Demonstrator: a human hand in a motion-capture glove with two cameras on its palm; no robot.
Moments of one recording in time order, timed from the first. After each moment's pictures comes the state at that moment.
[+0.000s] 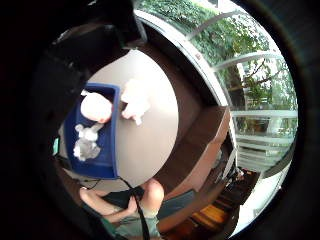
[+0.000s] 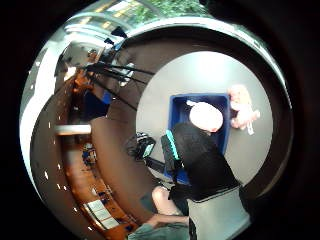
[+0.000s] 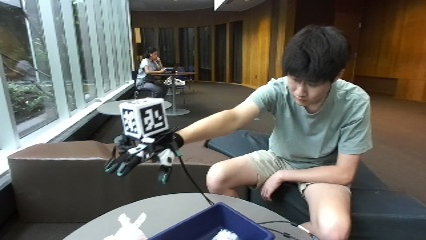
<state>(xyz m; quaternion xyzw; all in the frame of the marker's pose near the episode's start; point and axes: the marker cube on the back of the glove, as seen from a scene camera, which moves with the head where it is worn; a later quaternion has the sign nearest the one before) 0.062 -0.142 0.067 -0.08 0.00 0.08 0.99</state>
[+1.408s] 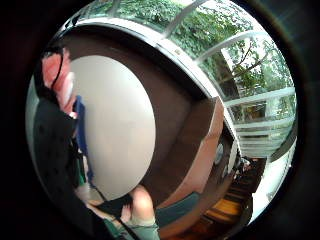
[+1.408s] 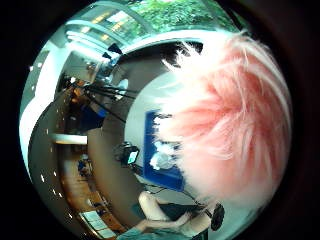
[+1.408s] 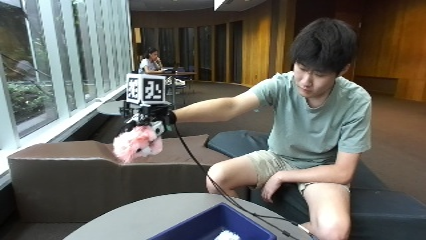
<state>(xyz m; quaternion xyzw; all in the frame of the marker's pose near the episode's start) 0.163 -0.089 0.019 0.02 0.01 0.11 0.99</state>
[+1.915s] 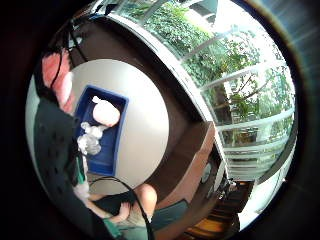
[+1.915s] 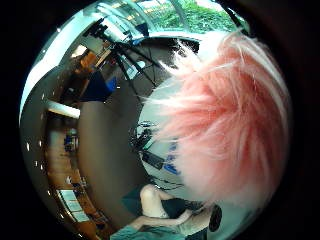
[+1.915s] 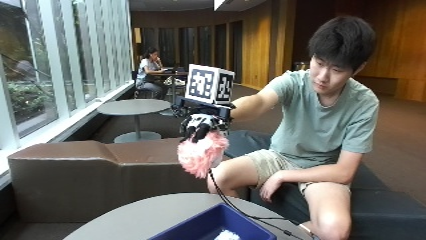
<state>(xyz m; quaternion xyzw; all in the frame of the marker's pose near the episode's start) -0.063 -0.085 -0.010 0.05 0.05 -0.01 1.00</state>
